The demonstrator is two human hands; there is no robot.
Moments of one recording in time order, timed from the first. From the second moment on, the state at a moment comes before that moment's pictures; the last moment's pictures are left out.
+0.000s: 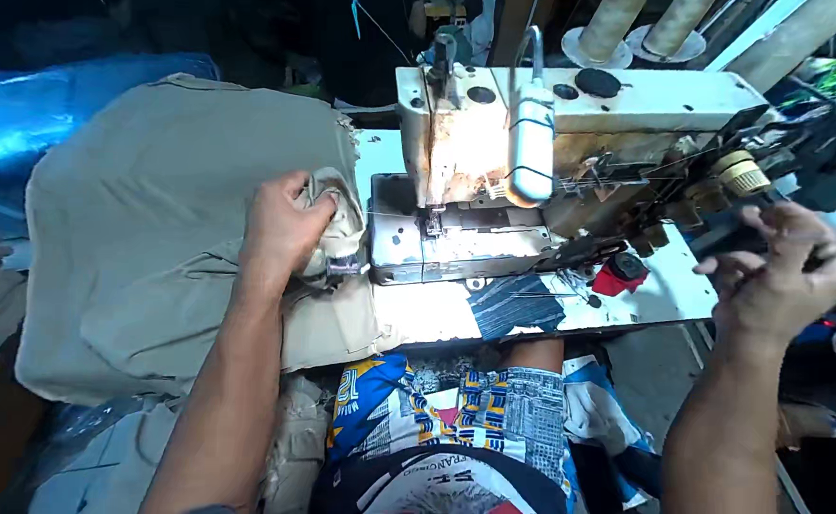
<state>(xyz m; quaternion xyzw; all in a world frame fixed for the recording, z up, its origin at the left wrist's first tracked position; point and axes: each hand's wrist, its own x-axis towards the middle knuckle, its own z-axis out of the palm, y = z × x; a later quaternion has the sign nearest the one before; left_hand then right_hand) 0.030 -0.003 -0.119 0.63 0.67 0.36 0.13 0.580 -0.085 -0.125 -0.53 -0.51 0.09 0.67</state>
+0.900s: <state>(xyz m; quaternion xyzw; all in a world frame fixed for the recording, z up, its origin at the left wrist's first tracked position) 0.057 -0.095 -0.143 0.63 0.61 0.44 0.16 0.284 -0.047 -0.171 -0.44 -0.84 -0.06 0.30</state>
